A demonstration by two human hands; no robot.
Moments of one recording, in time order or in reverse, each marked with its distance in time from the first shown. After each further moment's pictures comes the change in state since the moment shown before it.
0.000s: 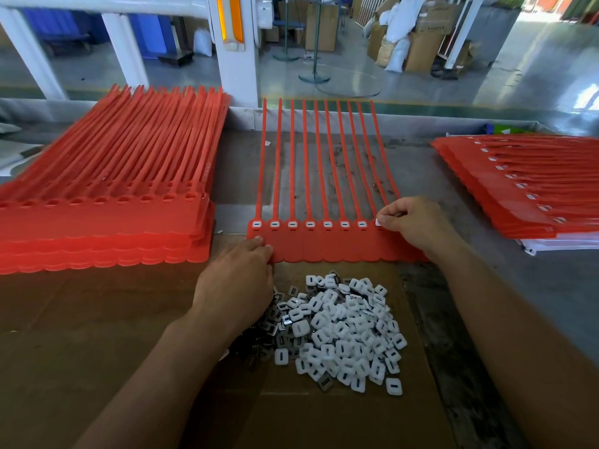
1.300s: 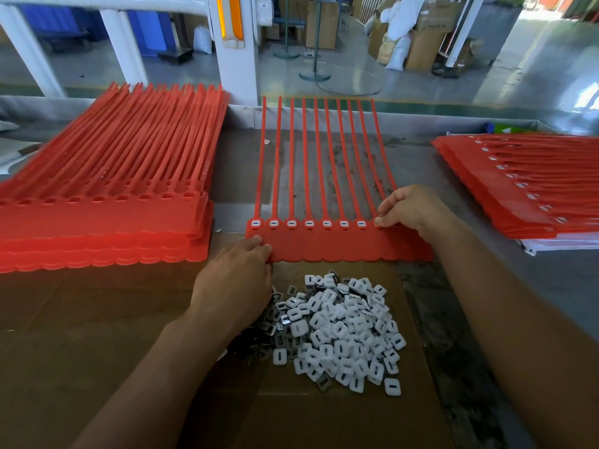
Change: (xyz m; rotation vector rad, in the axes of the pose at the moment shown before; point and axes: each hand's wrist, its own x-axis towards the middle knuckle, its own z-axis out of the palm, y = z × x) left_hand -0.001 0.000 -0.001 0.006 0.001 0.001; right_hand 0.018 -0.020 -0.007 0.005 -0.101 0.245
